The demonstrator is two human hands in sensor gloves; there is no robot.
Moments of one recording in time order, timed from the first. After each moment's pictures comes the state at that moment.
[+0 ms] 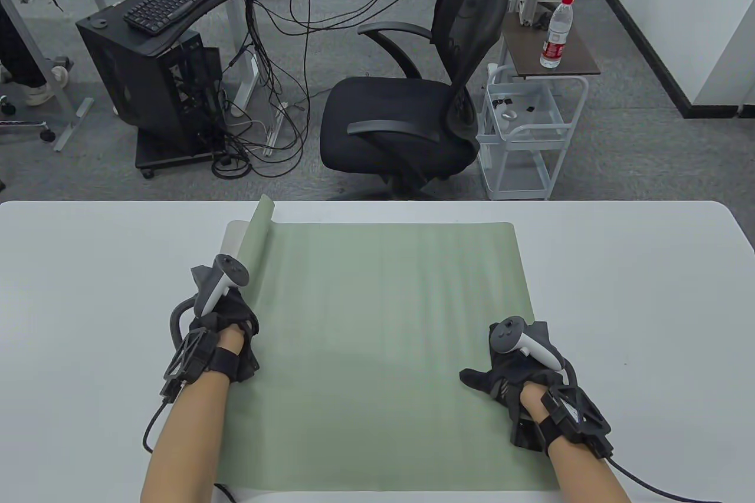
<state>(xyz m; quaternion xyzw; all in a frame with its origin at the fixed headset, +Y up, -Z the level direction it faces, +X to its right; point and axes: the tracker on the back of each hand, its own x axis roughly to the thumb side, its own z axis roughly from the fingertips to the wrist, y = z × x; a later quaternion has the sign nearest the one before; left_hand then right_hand) -0.282 -0.756 -0.479 -0.24 0.22 0.07 0.94 0.222 -0.821 -0.399 -0.07 0.36 0.92 0.13</state>
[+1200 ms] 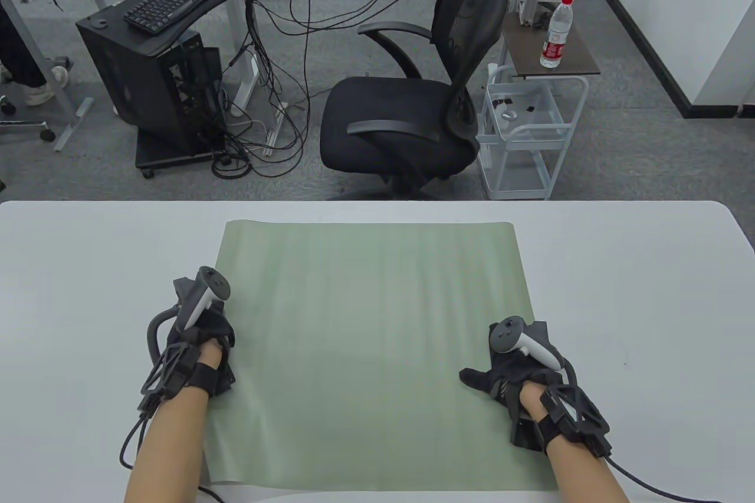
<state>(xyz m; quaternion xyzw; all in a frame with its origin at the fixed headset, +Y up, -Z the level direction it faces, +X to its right) -0.323 -0.766 -0.453 -0.21 0.25 0.07 0.94 0.221 -0.821 -0.399 -0.08 0.36 0.92 0.13</state>
